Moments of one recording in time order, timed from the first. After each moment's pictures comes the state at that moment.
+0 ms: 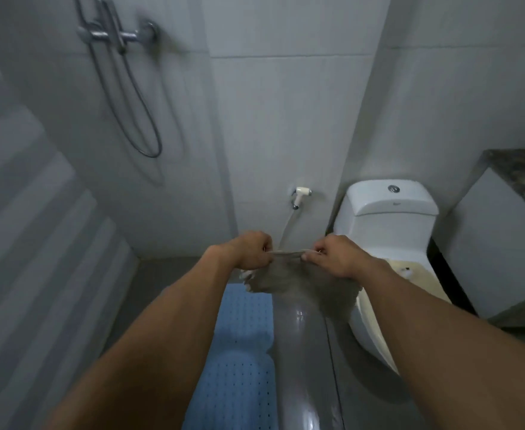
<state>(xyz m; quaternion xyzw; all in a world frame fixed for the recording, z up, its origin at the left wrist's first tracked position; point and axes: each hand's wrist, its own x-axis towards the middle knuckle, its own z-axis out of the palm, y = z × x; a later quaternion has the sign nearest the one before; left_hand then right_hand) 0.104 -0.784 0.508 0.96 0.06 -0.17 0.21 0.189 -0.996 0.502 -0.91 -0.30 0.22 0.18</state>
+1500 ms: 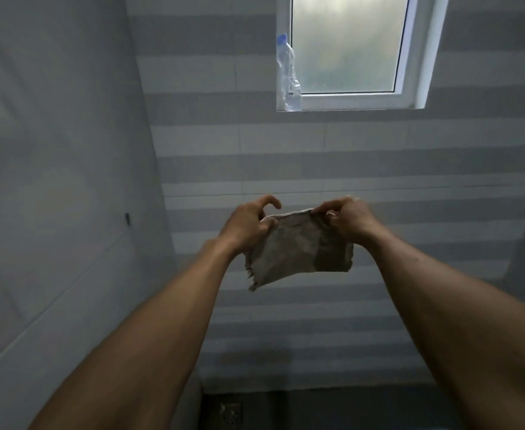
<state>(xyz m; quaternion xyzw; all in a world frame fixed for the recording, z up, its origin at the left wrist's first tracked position) -0.511 -0.785 0.737 0.66 0.66 0.35 0.01 -0.301 -0.686 0.748 -0.44 -0.84 0.16 0.29</state>
